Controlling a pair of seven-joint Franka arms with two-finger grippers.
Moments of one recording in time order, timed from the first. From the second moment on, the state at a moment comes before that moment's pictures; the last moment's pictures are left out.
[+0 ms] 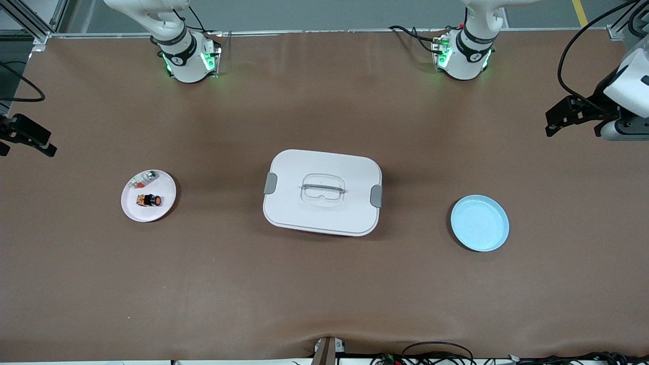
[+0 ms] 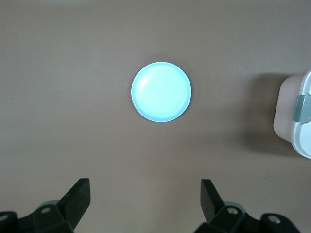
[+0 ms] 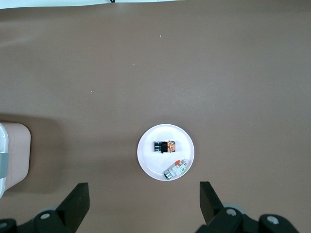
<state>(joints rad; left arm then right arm) 0.04 -0.02 -0.13 -1.57 0.03 1.57 -0.06 -0.02 0.02 -0.06 -1.53 0.02 1.66 -0.04</state>
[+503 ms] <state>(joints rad) 0.04 -0.02 -0.14 -1.57 0.03 1.57 -0.06 -0.02 0.03 -0.06 -1.53 0.02 1.53 -0.03</state>
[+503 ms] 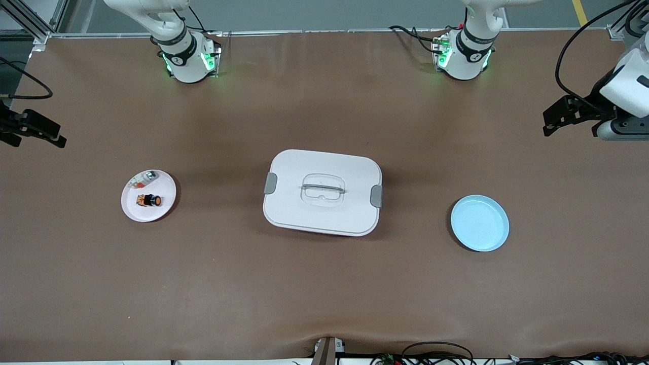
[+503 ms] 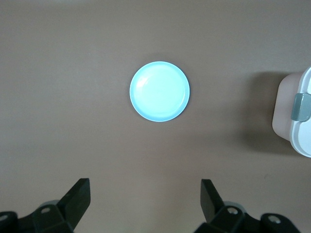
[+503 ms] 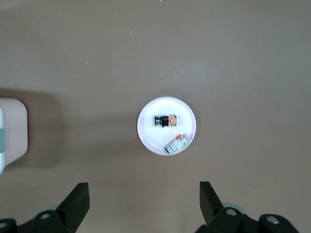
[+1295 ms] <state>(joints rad) 0.04 -0.02 -0.14 -1.57 0.03 1.57 -0.06 -0.03 0.15 -0.08 -1.79 0.02 1.80 -0.14</state>
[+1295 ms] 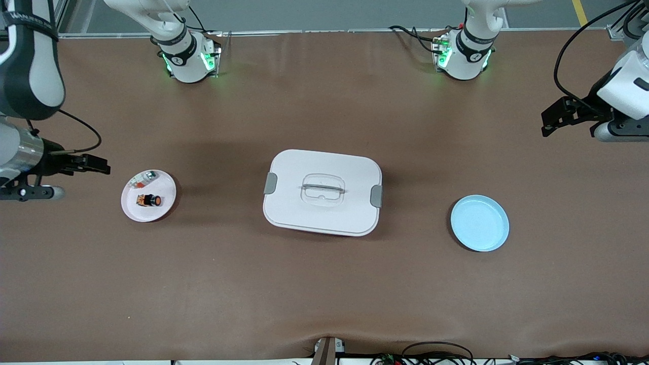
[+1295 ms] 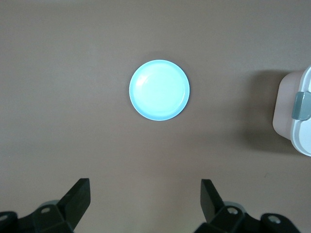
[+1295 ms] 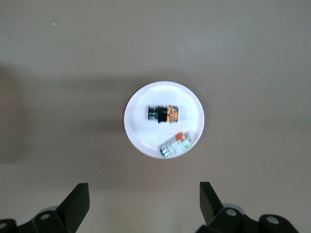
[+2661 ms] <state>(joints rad) 0.04 -0.02 -0.14 -1.57 0.03 1.57 -0.06 -0.08 0.31 -0.07 -2.17 0.04 2.45 -0.22</state>
